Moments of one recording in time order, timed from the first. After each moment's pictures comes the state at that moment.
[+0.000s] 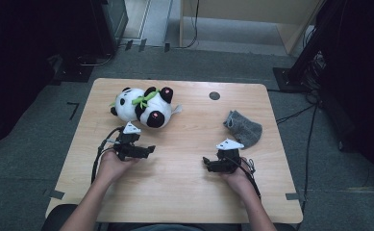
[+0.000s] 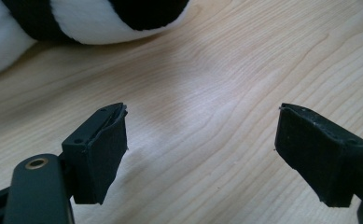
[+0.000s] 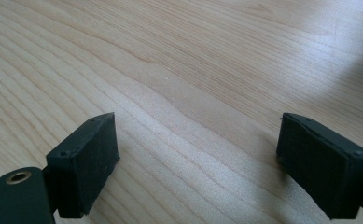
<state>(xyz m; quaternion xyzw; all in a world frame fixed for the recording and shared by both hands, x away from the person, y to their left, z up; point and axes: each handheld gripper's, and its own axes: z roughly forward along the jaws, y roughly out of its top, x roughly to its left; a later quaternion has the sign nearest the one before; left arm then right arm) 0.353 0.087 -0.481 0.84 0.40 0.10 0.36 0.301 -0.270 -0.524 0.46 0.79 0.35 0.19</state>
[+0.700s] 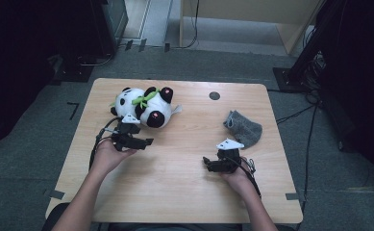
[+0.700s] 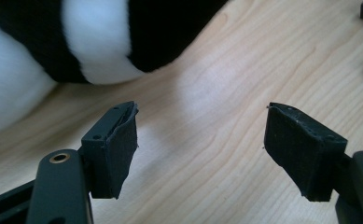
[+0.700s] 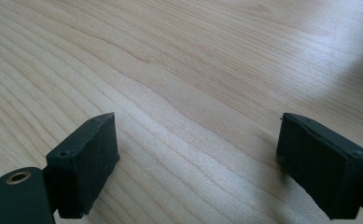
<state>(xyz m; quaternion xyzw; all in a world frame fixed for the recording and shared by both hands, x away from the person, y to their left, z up) 0.371 0.091 -0.449 0.85 0.38 0.10 0.36 0.302 -0.271 -0.524 0.46 0.79 0.35 0.19</state>
